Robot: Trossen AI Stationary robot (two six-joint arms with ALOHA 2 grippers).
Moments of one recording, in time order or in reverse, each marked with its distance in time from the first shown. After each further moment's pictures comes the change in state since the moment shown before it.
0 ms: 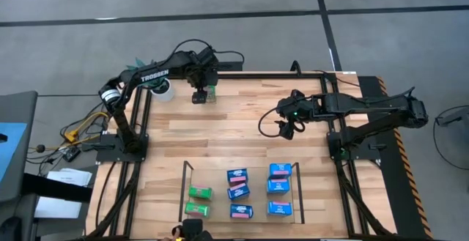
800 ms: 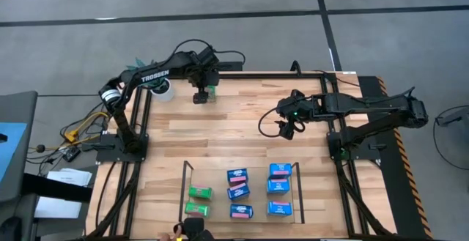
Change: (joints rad) left arm 0.000 0.000 -0.003 0.032 0.011 0.018; right arm 0.000 0.000 0.000 -0.001 0.000 -0.004
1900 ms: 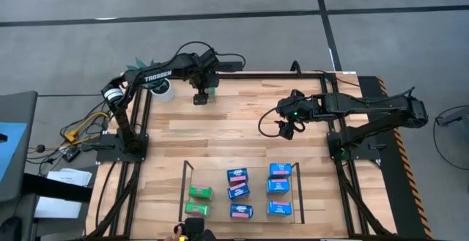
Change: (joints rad) left arm -0.002 0.029 -0.018 0.006 -0.030 -0.001; right arm 0.000 0.000 0.000 0.003 0.000 0.006
